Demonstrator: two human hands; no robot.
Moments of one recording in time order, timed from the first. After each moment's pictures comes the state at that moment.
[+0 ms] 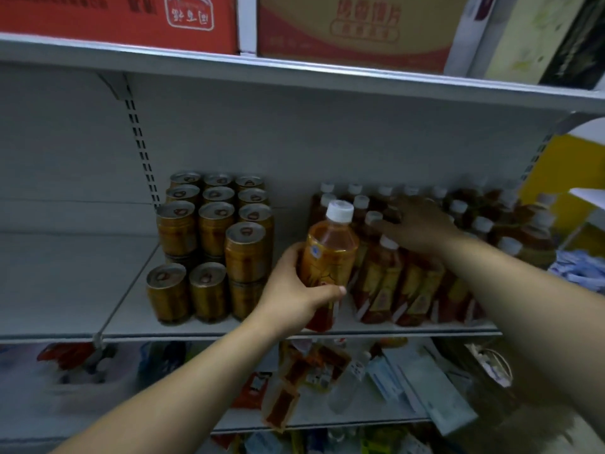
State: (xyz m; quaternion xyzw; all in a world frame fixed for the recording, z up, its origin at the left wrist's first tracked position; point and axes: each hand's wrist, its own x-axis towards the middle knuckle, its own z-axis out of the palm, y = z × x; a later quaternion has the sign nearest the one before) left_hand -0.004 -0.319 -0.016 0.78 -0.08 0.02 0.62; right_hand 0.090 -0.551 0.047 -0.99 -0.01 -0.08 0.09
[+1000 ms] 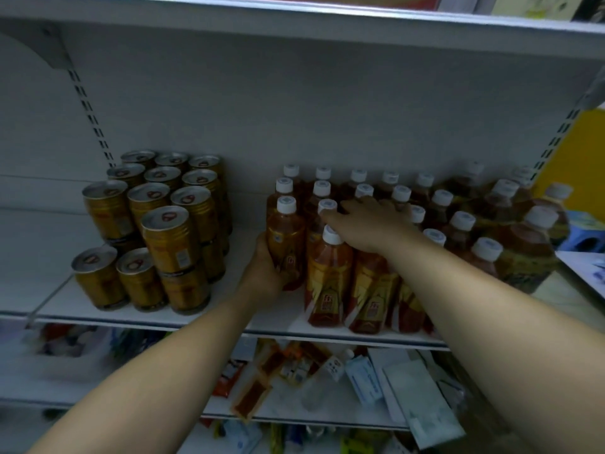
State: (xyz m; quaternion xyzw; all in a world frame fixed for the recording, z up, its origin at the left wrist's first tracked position) left_hand 0.087 -0.388 -0.090 0.84 0.02 0.03 0.55; right_hand 0.111 -0.569 0.028 -1.00 -0.04 0.03 0.07
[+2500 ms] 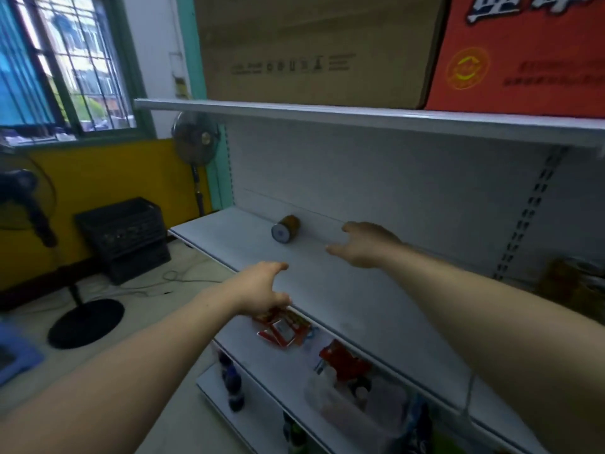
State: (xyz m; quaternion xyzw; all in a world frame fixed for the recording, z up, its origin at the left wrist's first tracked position) left_hand -0.111 0.258 0.018 0.96 0.22 -0.01 0.16; right_hand 0.067 0.131 0.055 -0.92 -0.38 0.05 0.10
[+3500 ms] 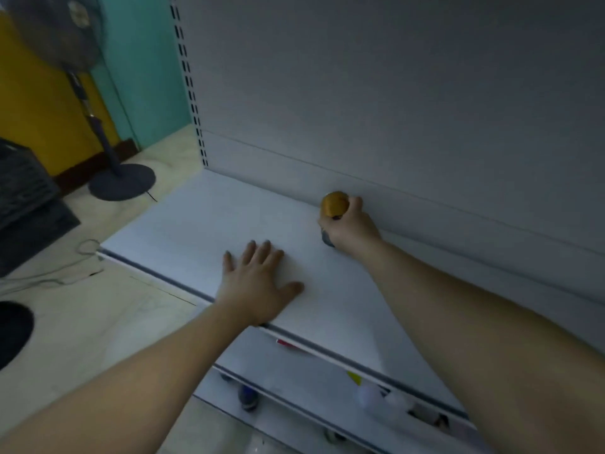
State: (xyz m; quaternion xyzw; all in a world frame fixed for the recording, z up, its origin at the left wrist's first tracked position) left_hand 0.040 0.599 -0.135 0.98 0.14 -0.05 0.11; right_hand 0.180 0.473 -0.084 -0.93 -0.06 0.14 0.34
